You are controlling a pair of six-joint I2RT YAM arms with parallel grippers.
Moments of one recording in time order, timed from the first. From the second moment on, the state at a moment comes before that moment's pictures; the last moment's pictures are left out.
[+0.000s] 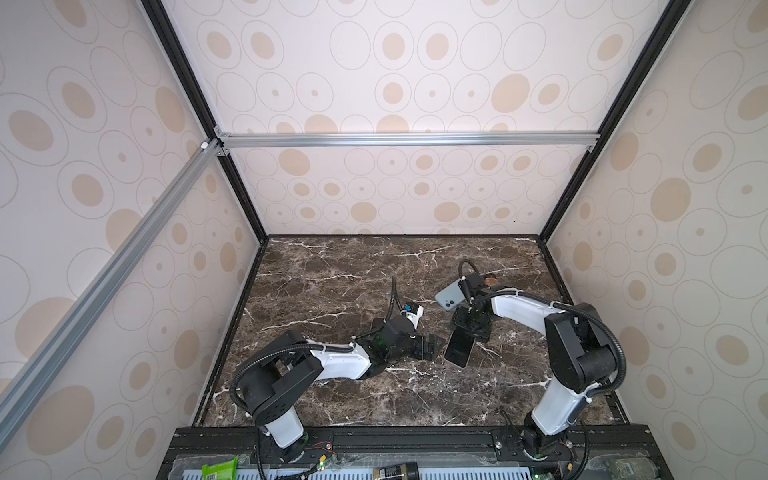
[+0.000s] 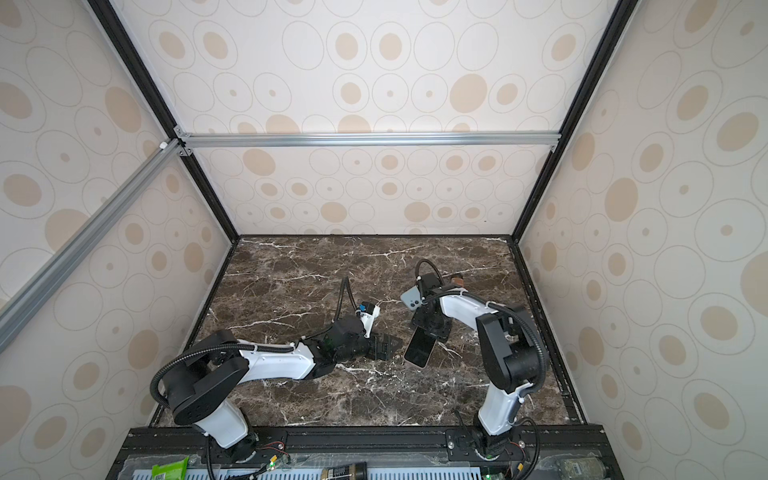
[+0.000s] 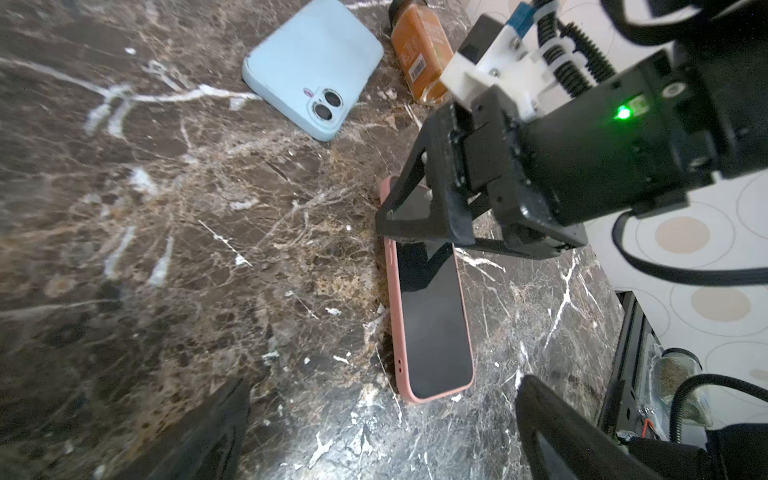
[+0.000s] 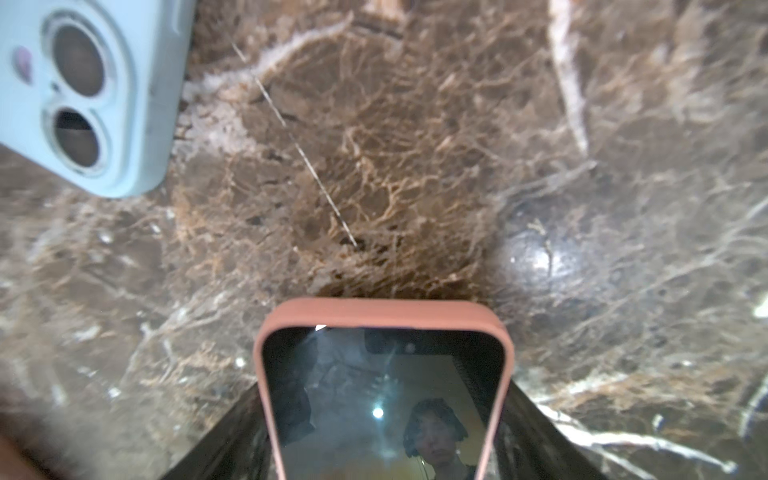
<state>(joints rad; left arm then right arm) -0.93 1.68 0.73 0.40 0.08 -0.69 0.34 1.73 1.04 -0.70 -0.08 0.80</state>
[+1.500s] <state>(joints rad) -0.99 1.94 0.83 0.59 0.26 -0.91 0.14 1.49 0.69 -0.29 -0.47 0.86</state>
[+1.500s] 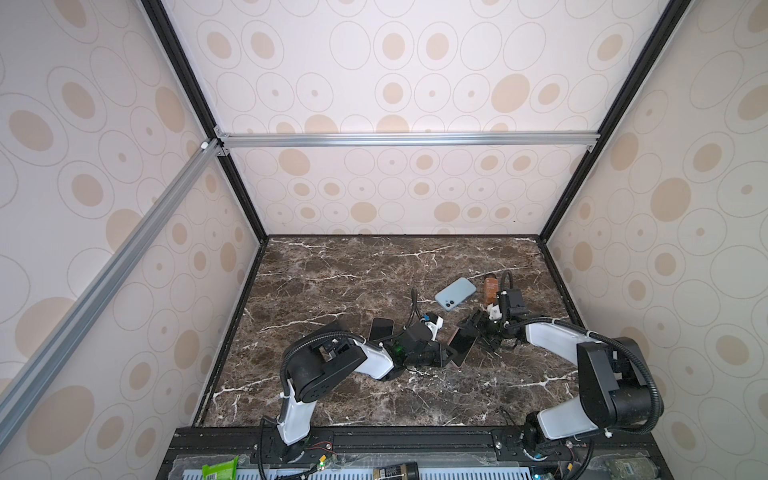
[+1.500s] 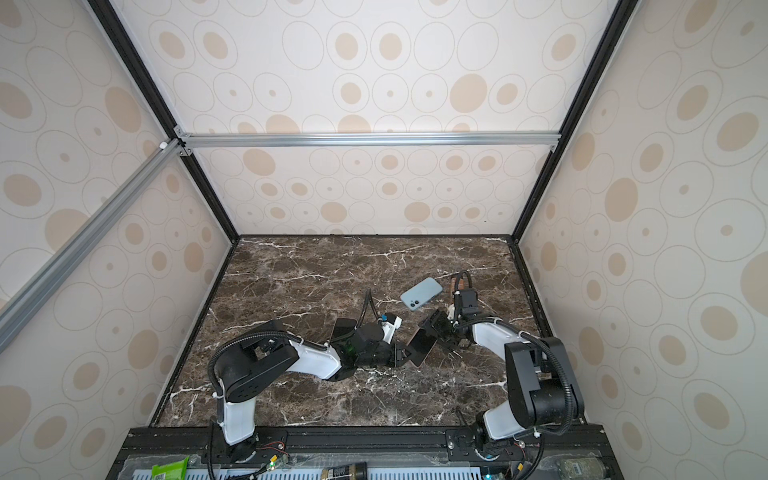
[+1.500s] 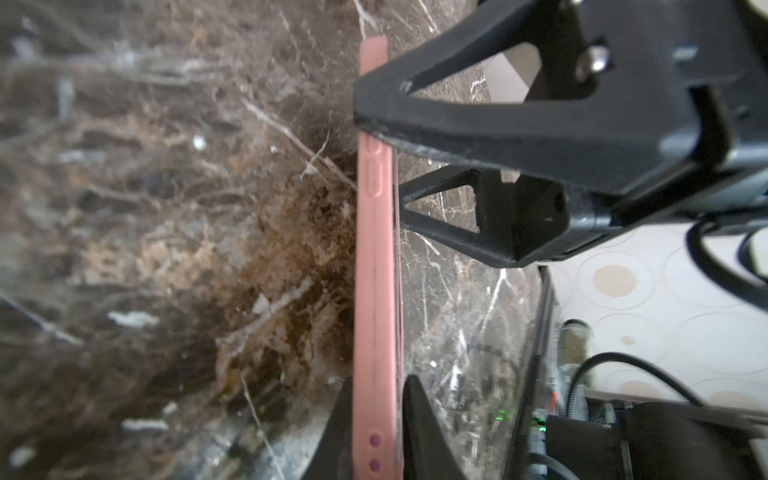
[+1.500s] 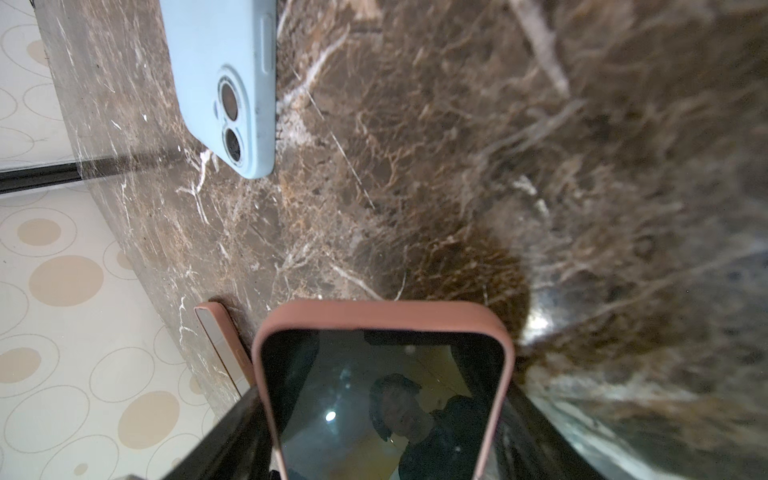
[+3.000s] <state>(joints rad) -1.00 1.14 1.03 -0.15 0.04 -0.18 0.14 0.75 0.91 -0.43 -0.67 0.27</state>
